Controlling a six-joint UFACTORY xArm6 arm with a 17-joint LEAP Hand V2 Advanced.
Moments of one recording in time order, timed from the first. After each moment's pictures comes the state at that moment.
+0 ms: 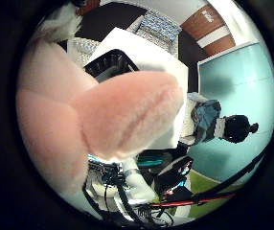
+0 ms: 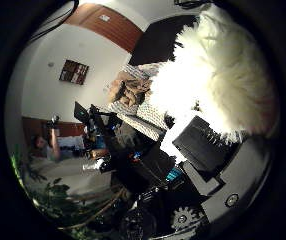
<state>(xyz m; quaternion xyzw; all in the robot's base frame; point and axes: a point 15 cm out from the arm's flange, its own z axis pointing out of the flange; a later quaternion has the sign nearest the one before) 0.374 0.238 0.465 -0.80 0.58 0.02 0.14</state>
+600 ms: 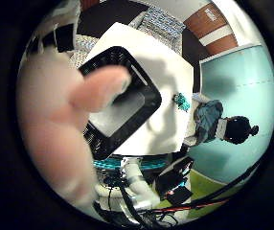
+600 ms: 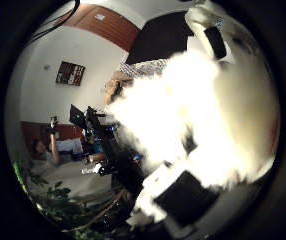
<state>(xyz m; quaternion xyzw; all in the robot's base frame) 0.394 0.241 0.433 -0.81 0.58 0.03 0.12</state>
